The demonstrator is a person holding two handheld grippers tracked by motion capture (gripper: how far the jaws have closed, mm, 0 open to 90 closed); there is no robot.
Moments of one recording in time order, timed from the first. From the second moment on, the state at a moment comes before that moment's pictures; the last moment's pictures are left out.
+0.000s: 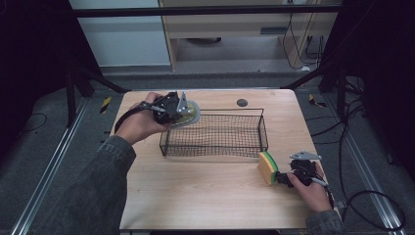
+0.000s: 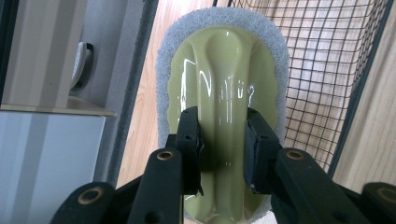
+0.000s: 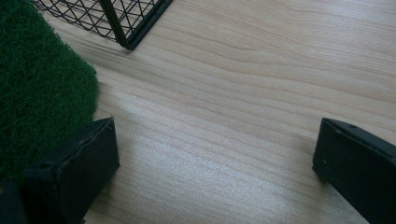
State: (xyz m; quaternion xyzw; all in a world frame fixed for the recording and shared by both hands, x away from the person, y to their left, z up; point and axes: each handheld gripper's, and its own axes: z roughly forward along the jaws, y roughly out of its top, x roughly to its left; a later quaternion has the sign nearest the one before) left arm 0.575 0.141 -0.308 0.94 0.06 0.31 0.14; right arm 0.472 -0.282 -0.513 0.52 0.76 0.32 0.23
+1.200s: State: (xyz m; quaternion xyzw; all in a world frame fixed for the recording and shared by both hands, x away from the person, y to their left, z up) left arm 0.589 0.130 -0.339 0.95 0.01 0.29 0.10; right arm 0.473 -0.282 -0.513 0.52 0.76 0.32 0.23
